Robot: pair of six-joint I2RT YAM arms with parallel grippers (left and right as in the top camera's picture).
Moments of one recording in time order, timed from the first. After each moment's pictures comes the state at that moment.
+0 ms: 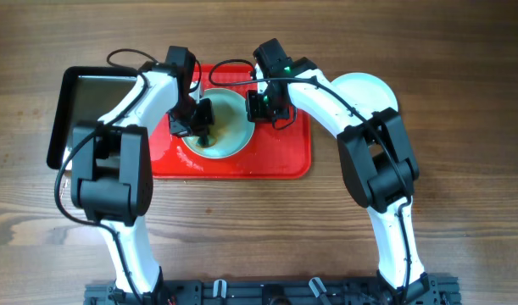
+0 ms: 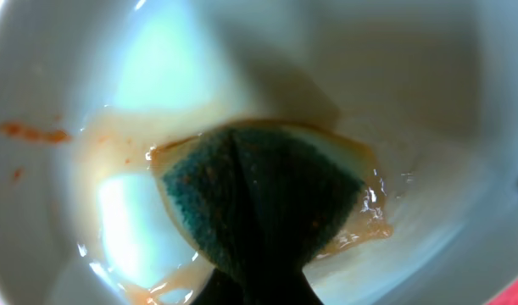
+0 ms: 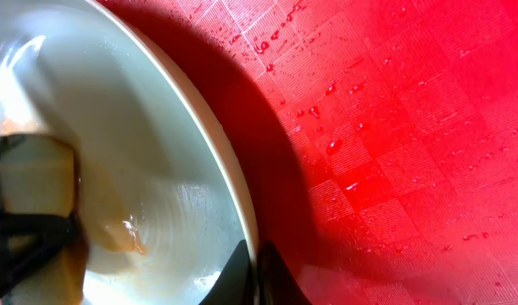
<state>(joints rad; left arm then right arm) -0.16 2.09 1.45 -0.90 0.23 -0.31 0.50 2.31 1.77 -0.77 -0.35 0.41</state>
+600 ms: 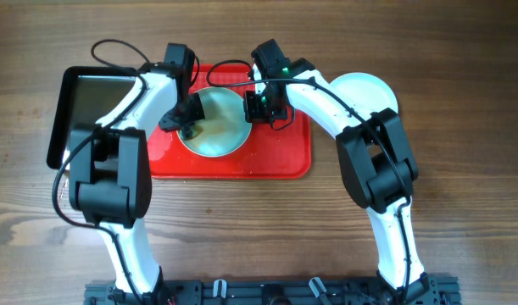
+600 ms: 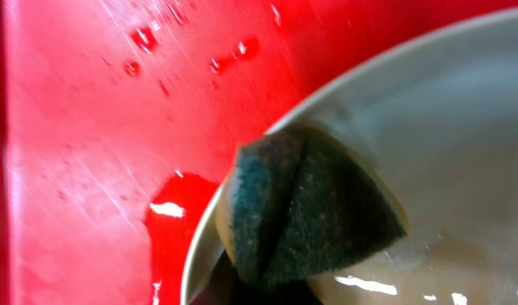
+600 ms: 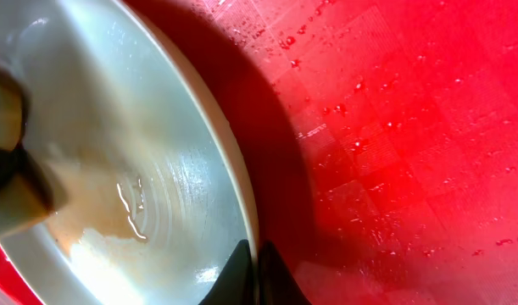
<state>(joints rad) -0.16 2.08 1.48 -0.88 -0.09 -0.43 0.51 2.31 1.77 -0.76 -0.36 0.41</state>
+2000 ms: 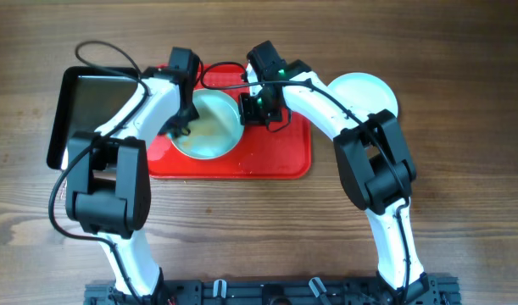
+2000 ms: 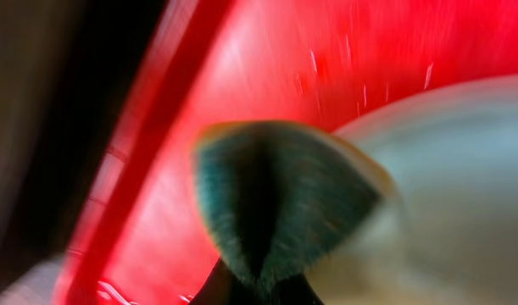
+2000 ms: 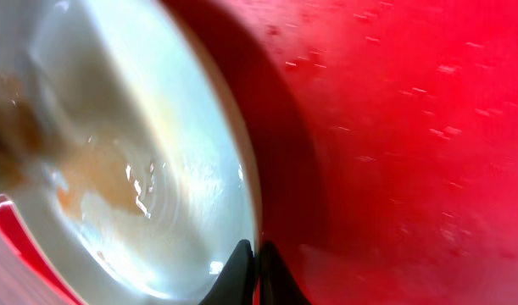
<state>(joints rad) -0.19 2.01 1.42 -0.87 -0.36 -0.66 0.52 2.31 1.77 -0.76 -0.41 0.40</state>
